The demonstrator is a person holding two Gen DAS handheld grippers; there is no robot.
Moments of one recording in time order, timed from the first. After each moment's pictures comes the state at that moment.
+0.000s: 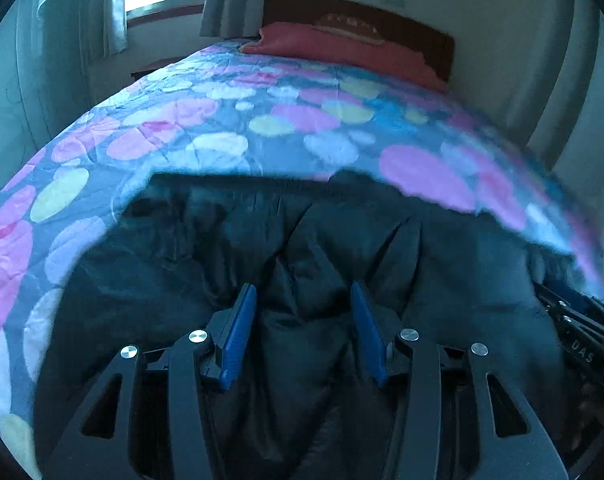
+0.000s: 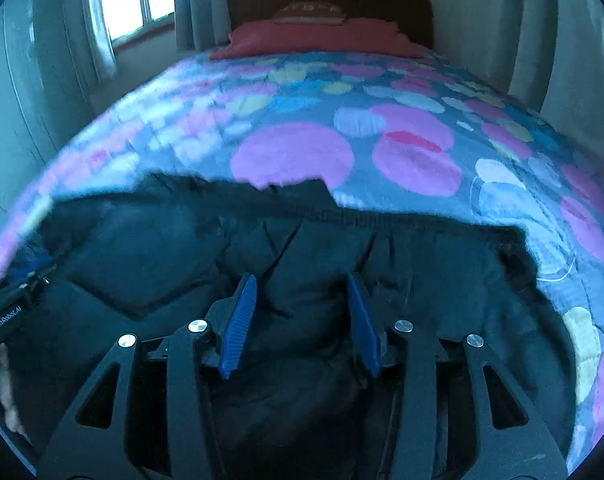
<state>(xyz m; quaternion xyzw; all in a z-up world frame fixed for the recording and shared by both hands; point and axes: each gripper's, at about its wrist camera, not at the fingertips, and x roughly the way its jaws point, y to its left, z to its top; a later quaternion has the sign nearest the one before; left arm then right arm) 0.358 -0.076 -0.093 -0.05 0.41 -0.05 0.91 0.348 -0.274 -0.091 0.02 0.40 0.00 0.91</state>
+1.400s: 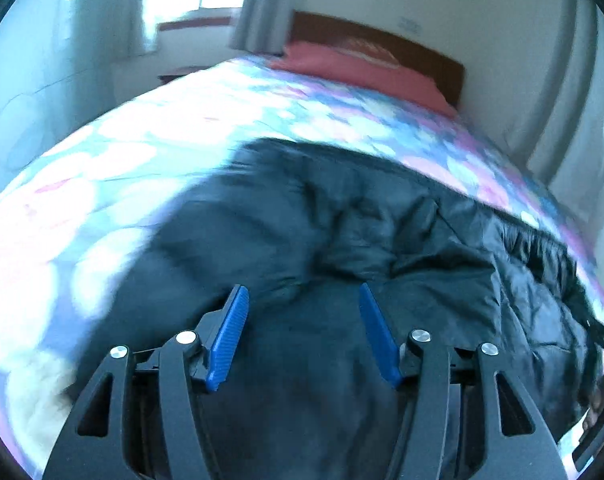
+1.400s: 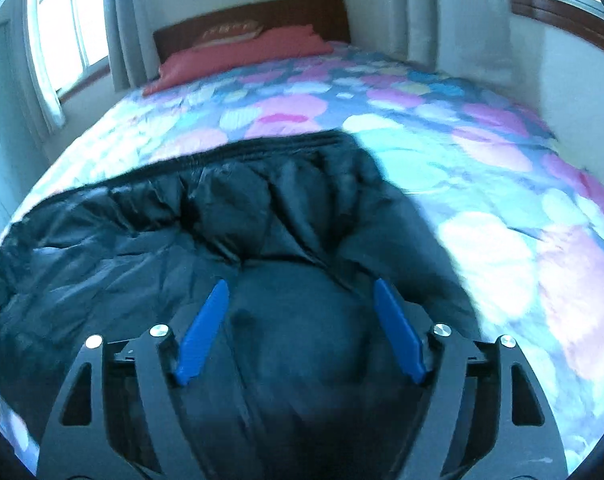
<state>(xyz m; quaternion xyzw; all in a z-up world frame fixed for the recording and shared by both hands) 0.261 -0.014 -0.077 -0.09 0.36 -0.02 0.93 0.234 -0.380 -0.093 0.10 0.36 -0.10 0.92</state>
